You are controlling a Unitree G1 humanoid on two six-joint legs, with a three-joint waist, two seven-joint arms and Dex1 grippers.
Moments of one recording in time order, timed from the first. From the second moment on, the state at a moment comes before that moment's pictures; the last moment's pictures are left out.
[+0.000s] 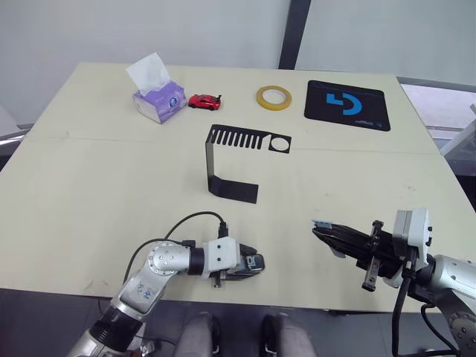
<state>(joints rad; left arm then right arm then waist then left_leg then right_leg) -0.20 0.48 -0.37 -0.16 -0.05 0.09 -0.90 0.21 -0.70 -0.31 -0.66 0.71 0.34 0.88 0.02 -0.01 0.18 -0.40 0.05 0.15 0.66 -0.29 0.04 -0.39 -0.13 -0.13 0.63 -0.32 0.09</state>
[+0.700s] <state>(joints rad) -0.42 0.49 -0.16 -0.02 -0.59 0.43 -1.26 0.00 -0.75 -0.13 -0.67 0.41 0.13 0.92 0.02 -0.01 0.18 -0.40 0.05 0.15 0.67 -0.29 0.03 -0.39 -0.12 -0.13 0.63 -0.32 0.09</state>
